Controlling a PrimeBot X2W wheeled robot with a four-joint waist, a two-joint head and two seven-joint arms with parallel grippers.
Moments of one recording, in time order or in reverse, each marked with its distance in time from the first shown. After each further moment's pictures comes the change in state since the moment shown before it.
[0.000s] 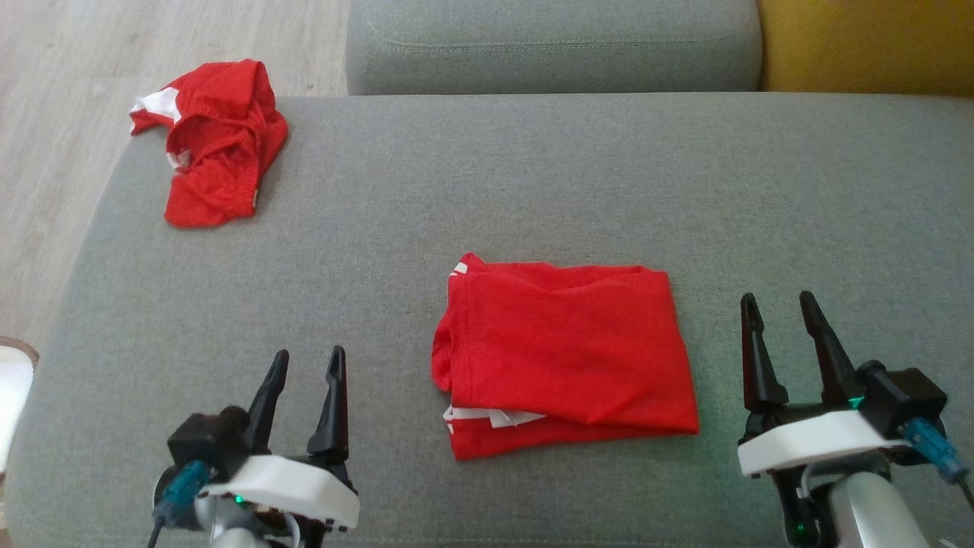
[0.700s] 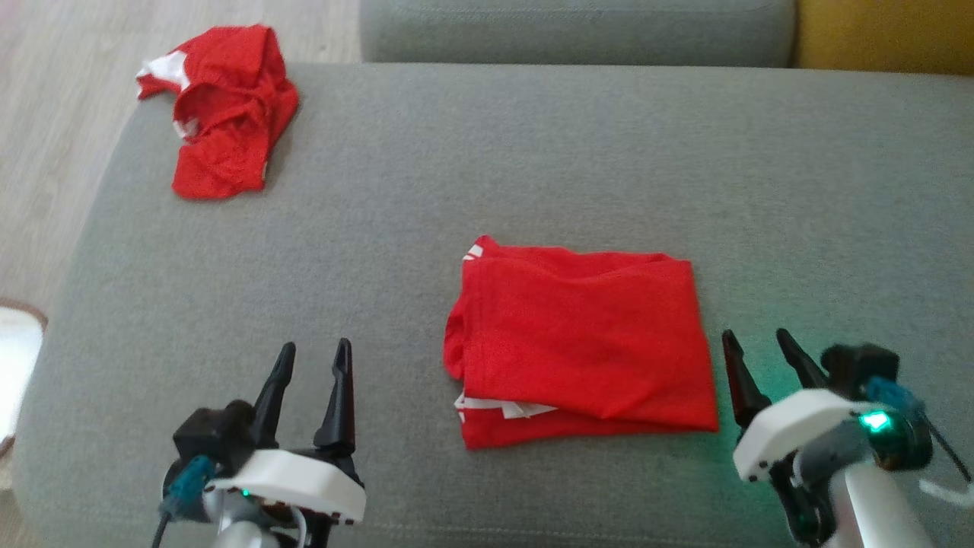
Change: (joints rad) left arm -0.009 -0.057 0.052 0.026 0.053 -0.061 0.000; right arm -0.050 0.001 -0.038 0.120 -0.044 0.000 0.290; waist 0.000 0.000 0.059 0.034
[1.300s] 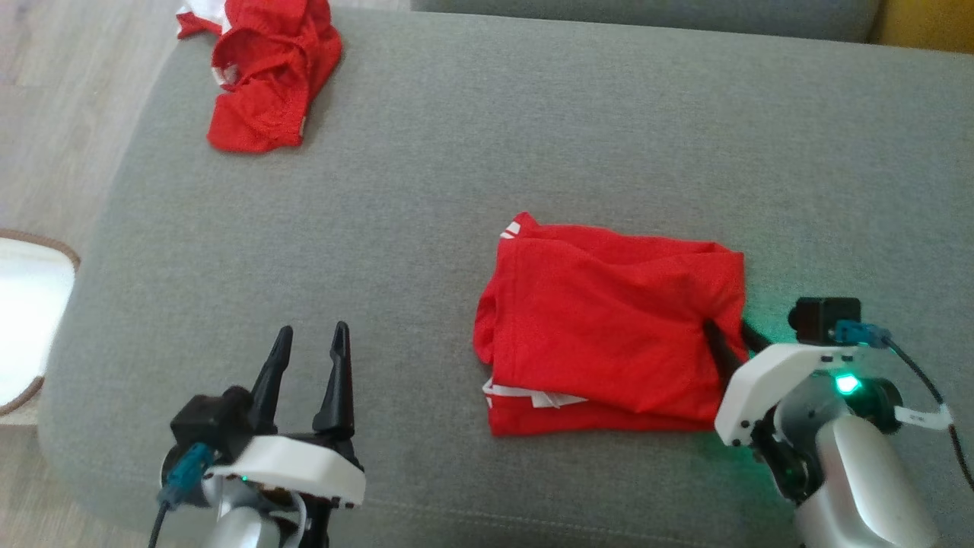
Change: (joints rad) left arm -0.025 -0.044 0.045 0.013 0.039 -0.027 0.000; right arm -0.133 -0.006 0.035 0.100 0.055 0.000 0.226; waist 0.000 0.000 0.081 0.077
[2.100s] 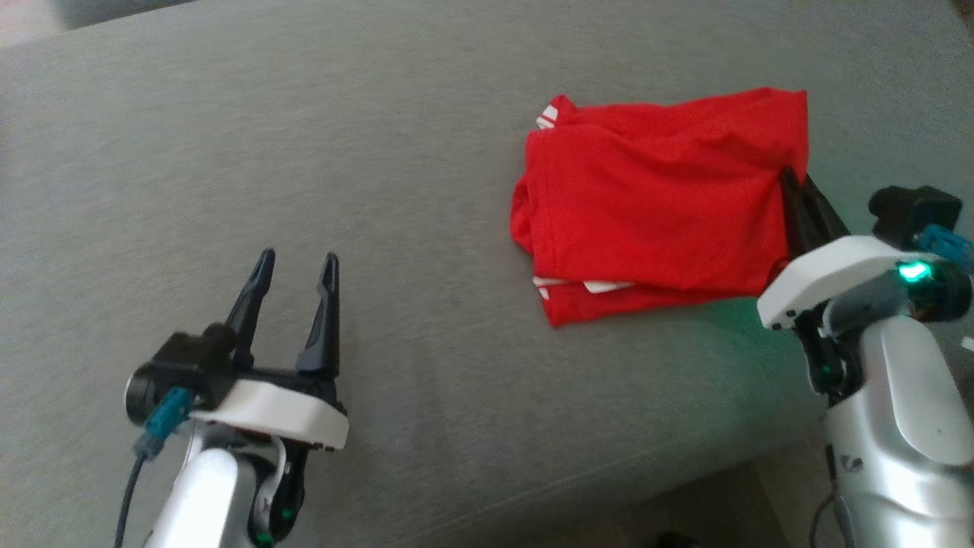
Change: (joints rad) left arm -0.093 0.048 0.019 -0.077 0.093 -0.035 0.030; right arm -0.182 -0.018 -0.088 -0.051 -0.046 0.000 -0.187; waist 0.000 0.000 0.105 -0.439
